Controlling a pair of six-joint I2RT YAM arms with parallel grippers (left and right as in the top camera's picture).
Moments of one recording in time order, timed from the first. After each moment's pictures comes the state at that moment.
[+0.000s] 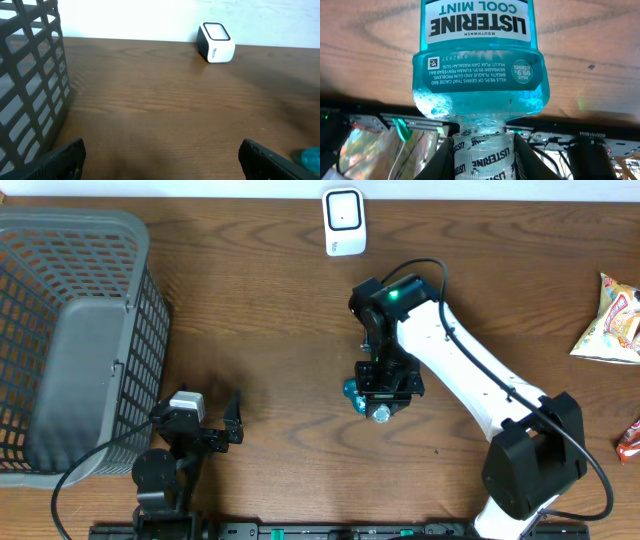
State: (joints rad) left arm 0.04 0.12 0.04 -0.14 0.23 -0.07; right arm 0.56 1.86 1.57 -1.57 -0.30 0.46
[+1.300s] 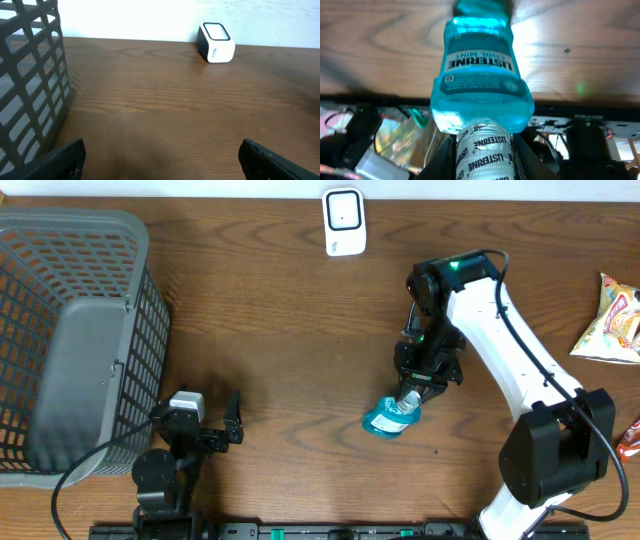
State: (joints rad) left arm 0.04 0.12 0.04 -0.14 0.23 -0.07; right arm 0.32 1.86 1.60 -1.67 -0.35 0.38
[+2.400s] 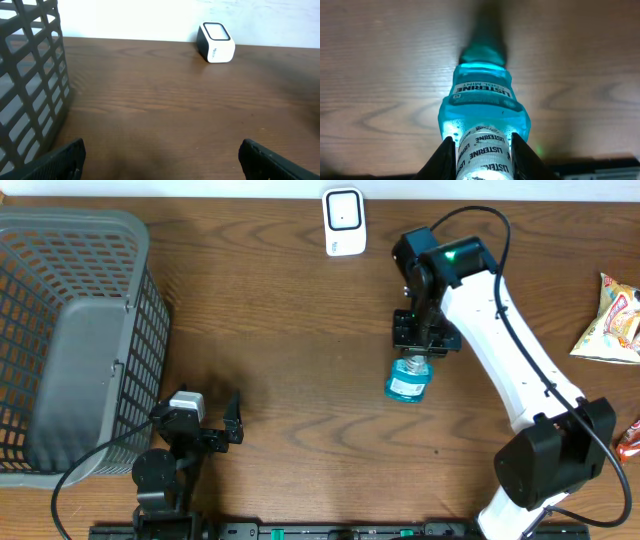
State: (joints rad) left arm 0.04 0.12 0.04 -0.14 0.23 -0.07; right arm 0.39 1.86 1.75 -1.50 -0.02 0.46
